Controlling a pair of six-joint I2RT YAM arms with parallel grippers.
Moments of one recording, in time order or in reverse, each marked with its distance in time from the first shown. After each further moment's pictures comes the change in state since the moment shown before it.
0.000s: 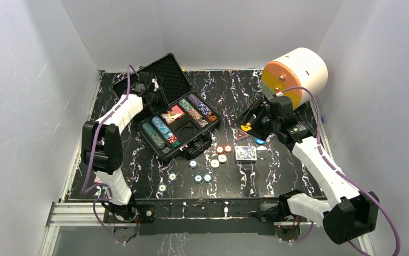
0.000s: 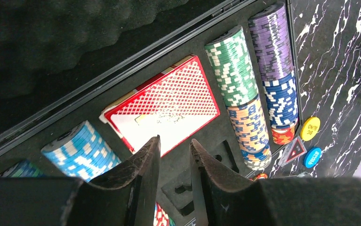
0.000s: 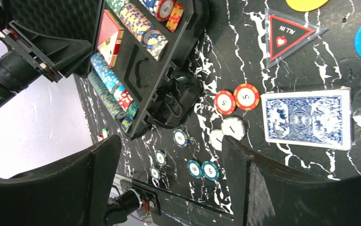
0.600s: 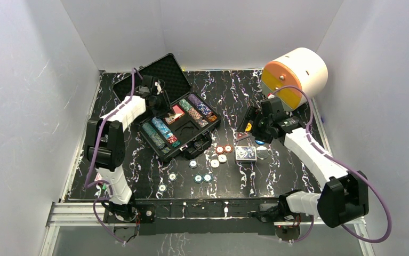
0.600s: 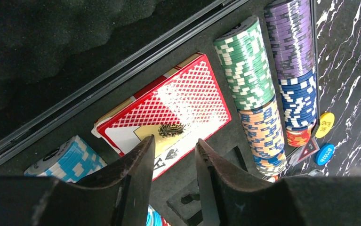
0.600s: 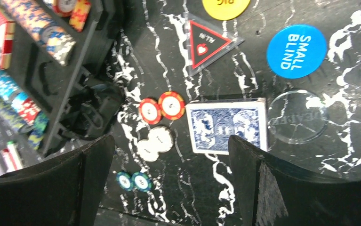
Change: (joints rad) left arm -0.008 0.064 -0.031 0.061 0.028 0.014; right arm 0.000 0.135 -0.007 -0.064 0.126 -0.212
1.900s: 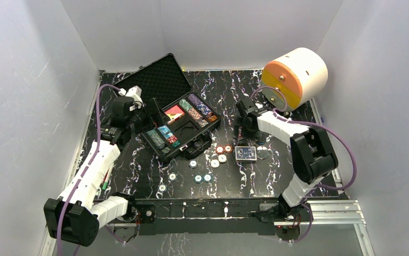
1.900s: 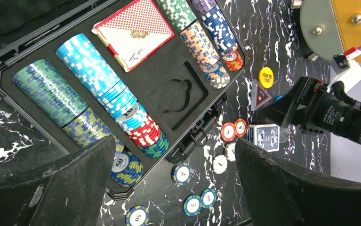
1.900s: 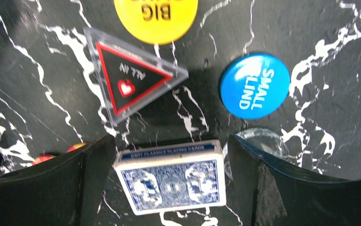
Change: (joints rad) left arm -0.005 -0.774 -0.426 0.026 0.010 0.042; right arm 0.104 0.472 0.163 -0.060 0.320 -0.127
